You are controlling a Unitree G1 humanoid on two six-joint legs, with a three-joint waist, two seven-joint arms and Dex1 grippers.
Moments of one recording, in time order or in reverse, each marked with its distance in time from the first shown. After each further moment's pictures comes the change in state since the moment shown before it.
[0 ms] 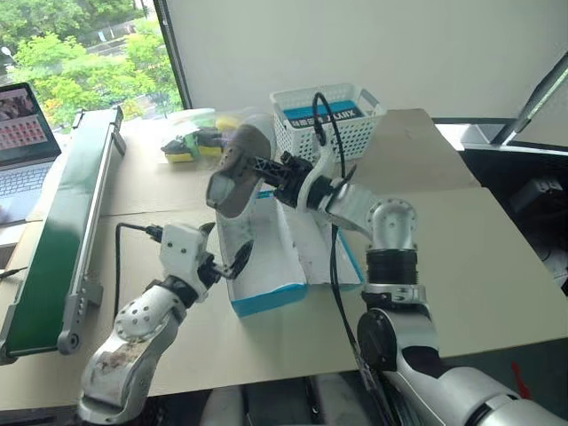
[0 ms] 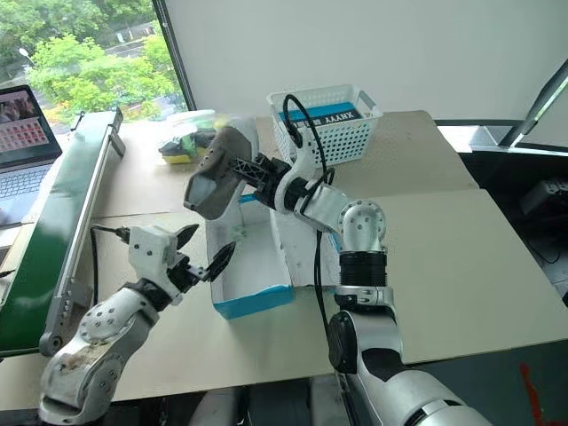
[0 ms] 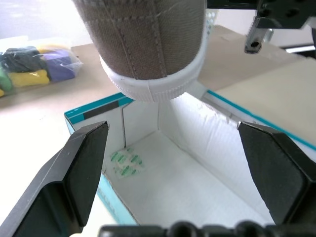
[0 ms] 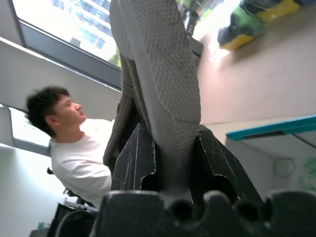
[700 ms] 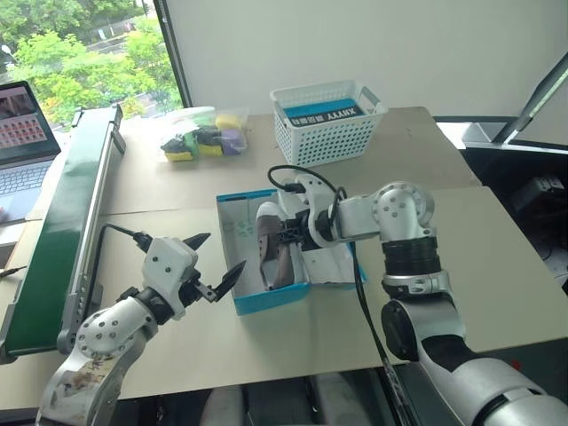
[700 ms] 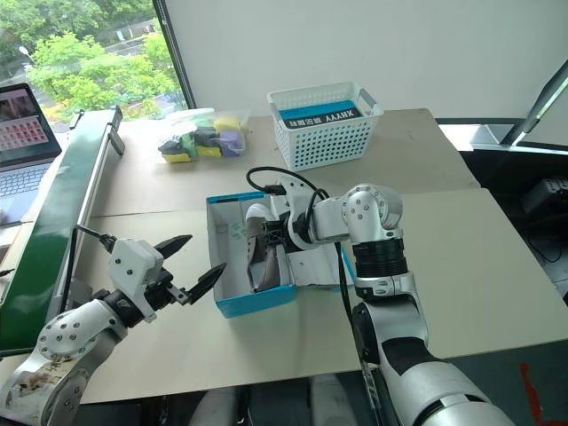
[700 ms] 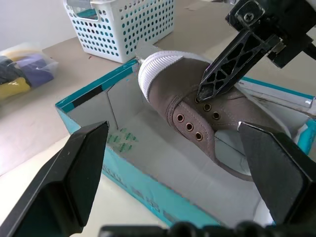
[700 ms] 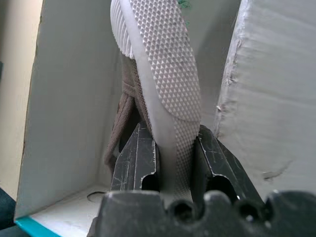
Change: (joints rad) left arm 0.046 0.075 0.044 -0.048 0.008 -0.026 -0.124; right arm -0.004 -0.127 0.235 -0.047 -0.240 0.418 -0.051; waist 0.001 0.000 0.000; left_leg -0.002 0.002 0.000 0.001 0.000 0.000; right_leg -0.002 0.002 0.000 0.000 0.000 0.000
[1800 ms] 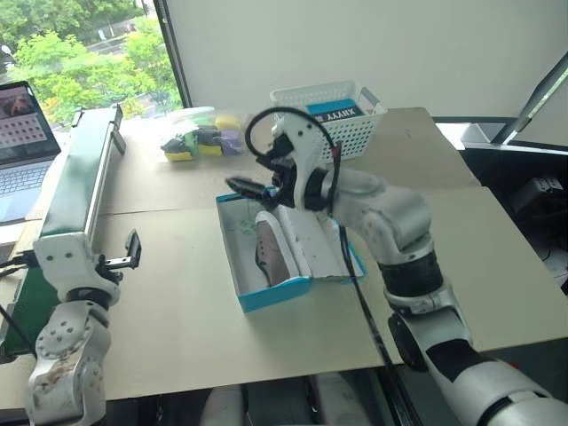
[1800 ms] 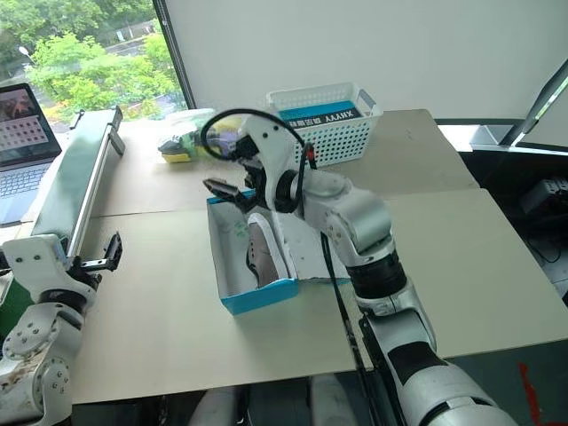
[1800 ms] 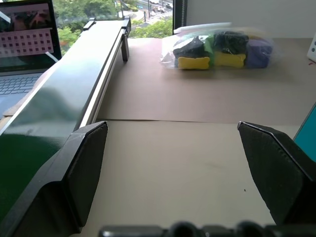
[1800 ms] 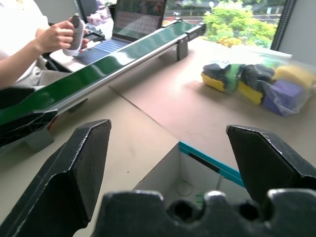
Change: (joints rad) left arm -0.047 -0.241 0.417 0.229 0.042 0.028 0.368; right arm 0.146 -0.081 0.295 -0.375 -0.334 -0.758 0.648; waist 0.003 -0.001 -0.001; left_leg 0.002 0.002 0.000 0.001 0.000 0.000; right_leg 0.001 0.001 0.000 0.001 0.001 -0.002
